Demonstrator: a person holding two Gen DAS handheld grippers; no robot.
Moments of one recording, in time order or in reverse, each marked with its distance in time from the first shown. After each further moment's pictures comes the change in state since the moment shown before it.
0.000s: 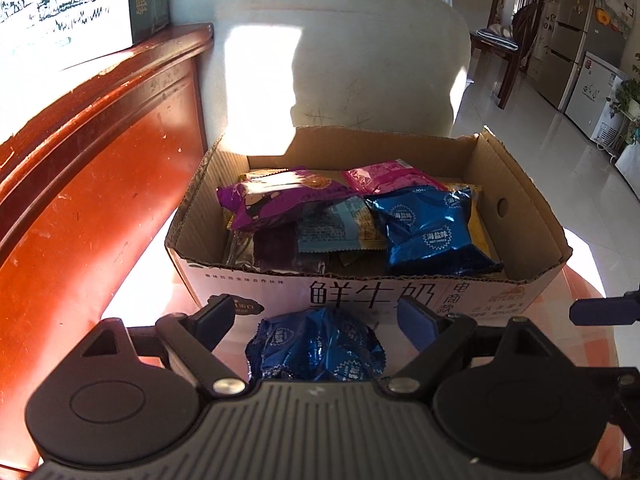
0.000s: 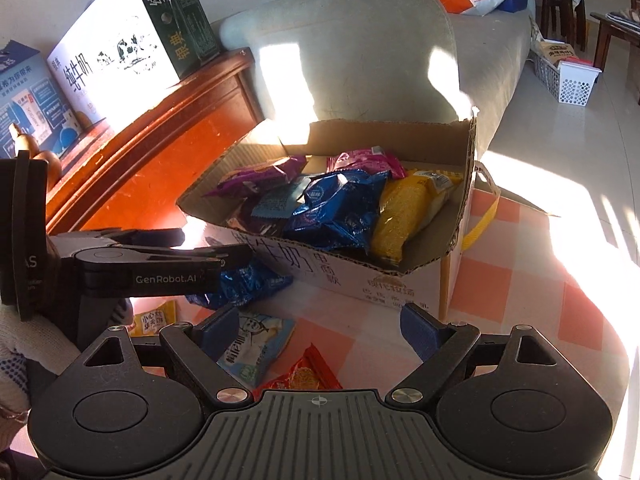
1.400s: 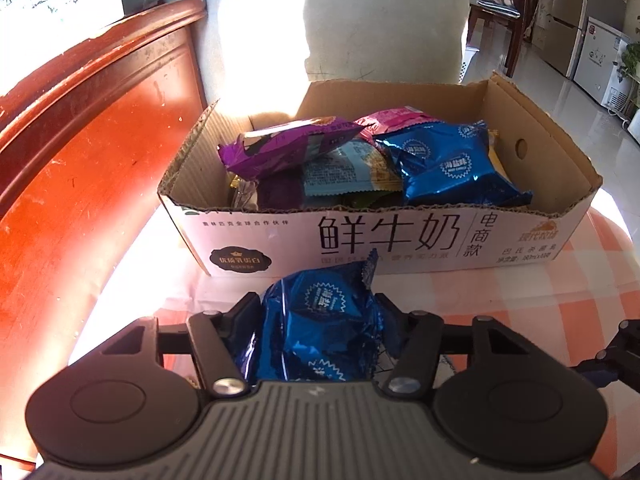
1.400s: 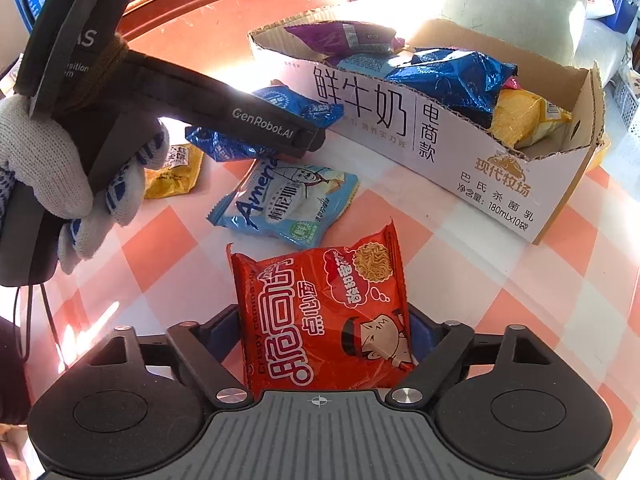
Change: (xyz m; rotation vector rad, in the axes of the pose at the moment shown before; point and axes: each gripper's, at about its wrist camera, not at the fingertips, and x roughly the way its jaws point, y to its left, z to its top) left arm 0.015 -0.006 -0.032 0.071 0.034 0.072; right arm 0.048 0.036 -0.068 -0.309 0.195 0.036
